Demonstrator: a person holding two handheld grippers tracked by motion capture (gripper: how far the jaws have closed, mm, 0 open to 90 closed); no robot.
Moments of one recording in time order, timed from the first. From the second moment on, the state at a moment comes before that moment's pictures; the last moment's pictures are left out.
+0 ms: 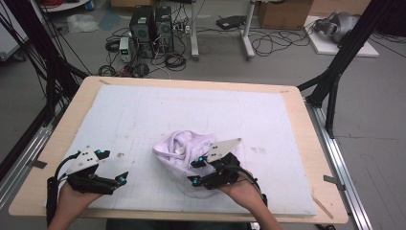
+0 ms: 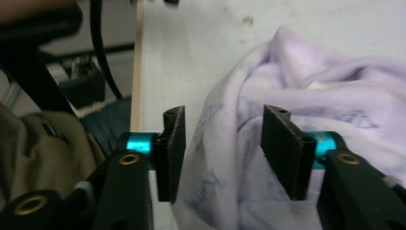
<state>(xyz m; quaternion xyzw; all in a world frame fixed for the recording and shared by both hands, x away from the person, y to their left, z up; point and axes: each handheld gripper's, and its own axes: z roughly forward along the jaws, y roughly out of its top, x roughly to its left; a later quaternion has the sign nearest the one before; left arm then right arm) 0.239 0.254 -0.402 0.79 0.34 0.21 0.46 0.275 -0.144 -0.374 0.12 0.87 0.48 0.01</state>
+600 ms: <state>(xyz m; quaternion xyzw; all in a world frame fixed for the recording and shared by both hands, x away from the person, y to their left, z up) 0.279 0.179 -0.387 0.83 0.24 0.15 0.48 0.282 -0.208 -0.419 0.23 0.86 0.44 0.09</state>
